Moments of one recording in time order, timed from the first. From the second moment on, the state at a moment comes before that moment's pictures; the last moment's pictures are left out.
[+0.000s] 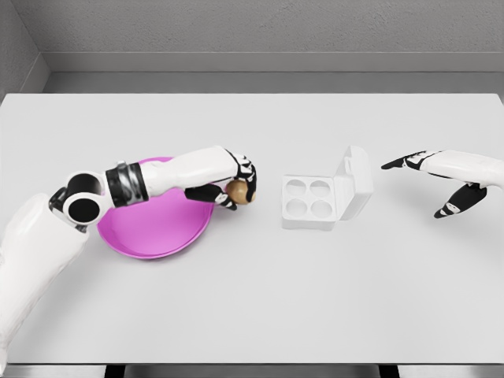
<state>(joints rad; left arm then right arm) -0.54 0.40 -0.55 -1.40 -0.30 -0.61 -0.54 -0.51 -1.02 0.59 -1.42 0.03 -0.46 0.61</state>
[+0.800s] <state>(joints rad) -0.58 0.30 -0.57 -1.37 -0.32 -0.61 -0.55 -0.51 -1.01 0.60 -1.43 0.03 -0.47 0.61</state>
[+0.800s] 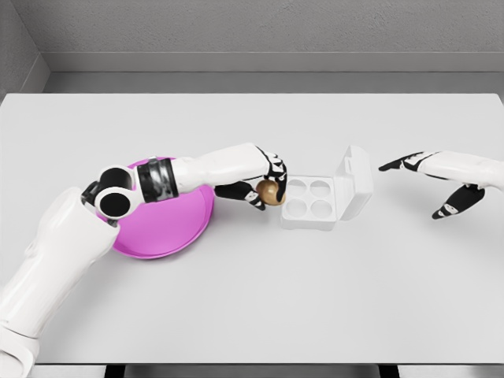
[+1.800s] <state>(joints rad) -0.59 0.19 -0.56 -1.22 -0.15 -0.61 -0.54 -0.50 -1.02 0.60 -1.42 0.03 -0.47 0.61</state>
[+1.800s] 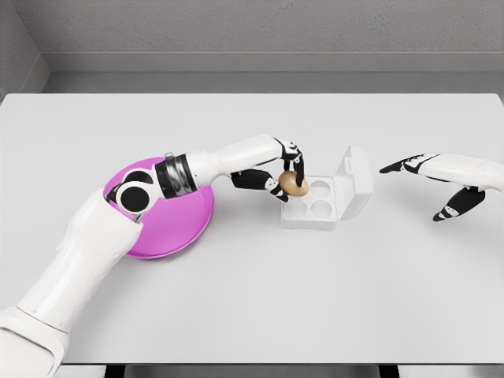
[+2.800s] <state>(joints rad) -0.60 0.16 -0.55 -1.14 -0.11 -0.61 -0.58 -0.50 -1.02 0.59 -1.42 0.03 -0.47 0.61</state>
